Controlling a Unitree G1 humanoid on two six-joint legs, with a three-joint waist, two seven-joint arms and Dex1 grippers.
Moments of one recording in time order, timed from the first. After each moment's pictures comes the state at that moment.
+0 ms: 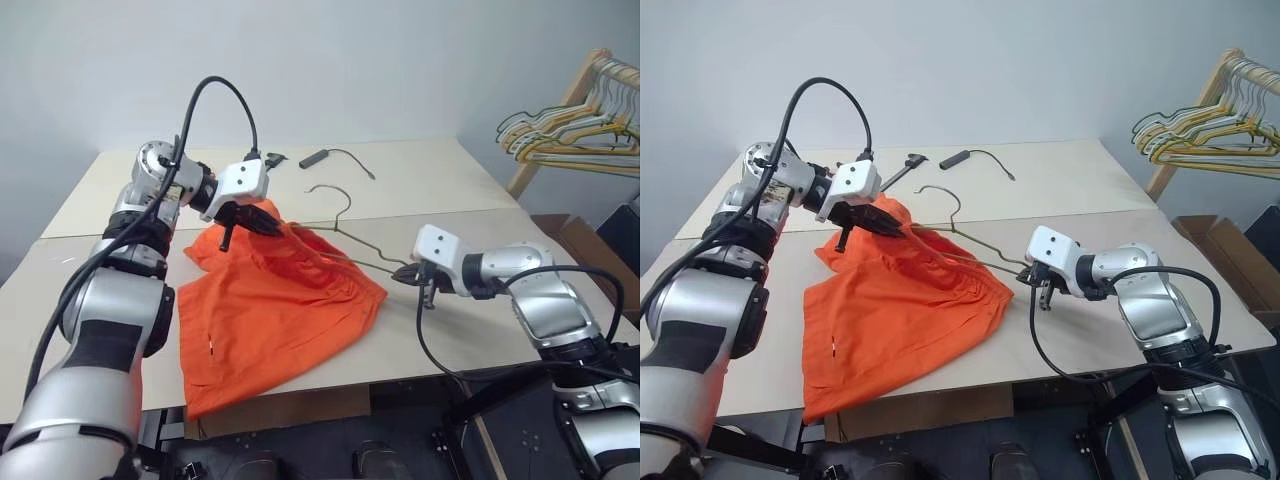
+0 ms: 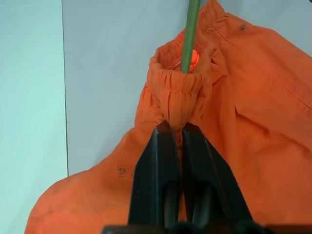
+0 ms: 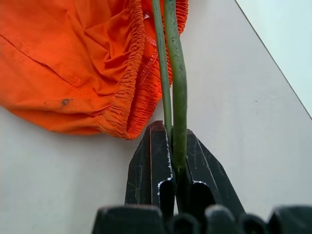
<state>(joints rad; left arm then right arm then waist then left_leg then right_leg) -1.27 0.55 -0.23 1.15 0.07 -0.29 -1.58 -0.54 -0.72 0.20 -0.06 0.03 0.49 1.07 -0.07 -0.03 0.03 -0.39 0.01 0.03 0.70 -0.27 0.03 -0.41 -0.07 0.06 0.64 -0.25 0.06</state>
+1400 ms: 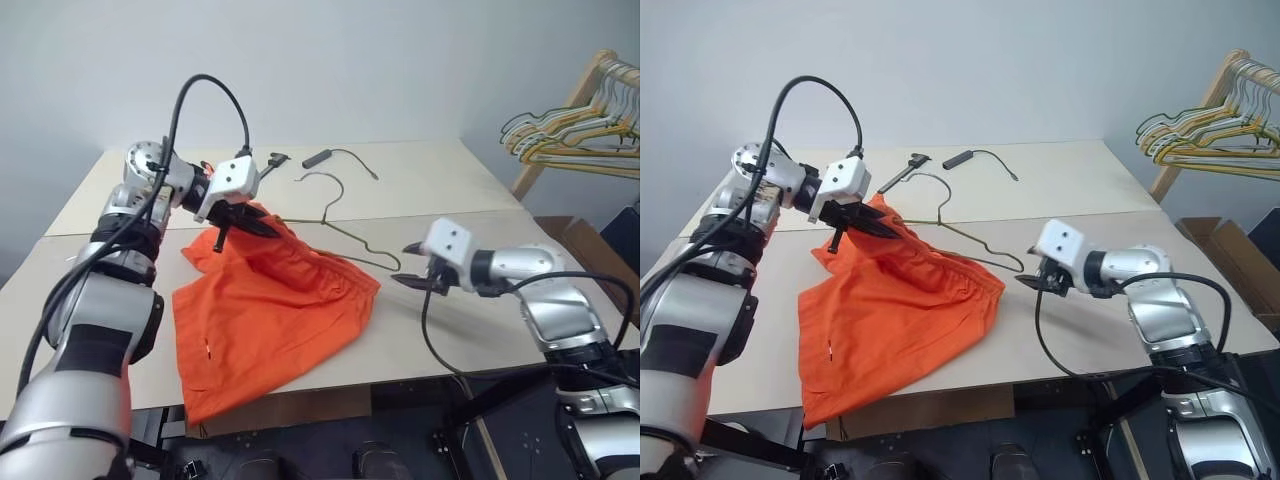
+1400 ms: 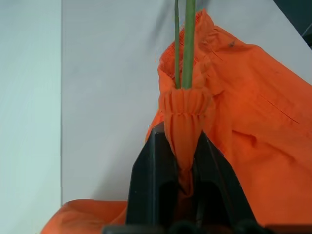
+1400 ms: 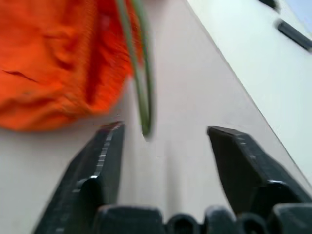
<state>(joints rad) -1.26 0.62 -0.37 1.08 -0.13 -0.27 -1.61 -0.49 -0.72 0.05 0.00 0.09 0.41 0.96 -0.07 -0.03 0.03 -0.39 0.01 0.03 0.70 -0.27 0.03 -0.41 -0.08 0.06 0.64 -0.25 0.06</state>
